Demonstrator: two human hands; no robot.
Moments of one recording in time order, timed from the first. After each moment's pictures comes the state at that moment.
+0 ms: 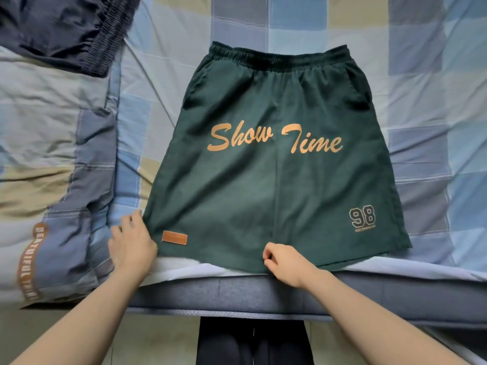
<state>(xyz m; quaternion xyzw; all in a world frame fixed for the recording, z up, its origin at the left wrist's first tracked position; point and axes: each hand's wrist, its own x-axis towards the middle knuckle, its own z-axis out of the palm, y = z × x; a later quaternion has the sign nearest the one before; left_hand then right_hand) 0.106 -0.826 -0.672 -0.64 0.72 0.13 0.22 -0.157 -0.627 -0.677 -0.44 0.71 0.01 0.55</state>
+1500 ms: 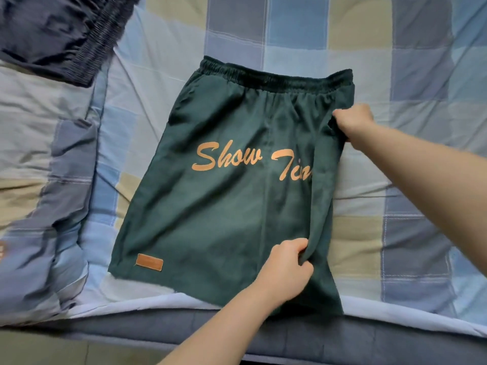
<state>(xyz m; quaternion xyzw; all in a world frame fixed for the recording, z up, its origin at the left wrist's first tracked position) -0.158 -0.709 -0.633 -0.41 0.61 0.66 0.11 -0.452 -0.841 -0.688 -0.09 0.90 -0.27 0.34</state>
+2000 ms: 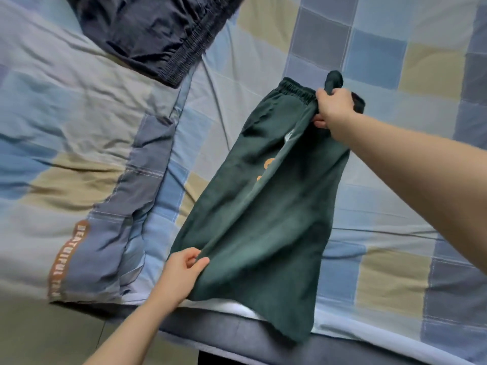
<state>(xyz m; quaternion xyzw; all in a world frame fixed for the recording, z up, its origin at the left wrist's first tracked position) 0.109 -0.822 -0.660 -0.66 0.48 0.57 0.02 -0.294 -1.009 -0.654 -0.19 0.85 -0.33 0.37</state>
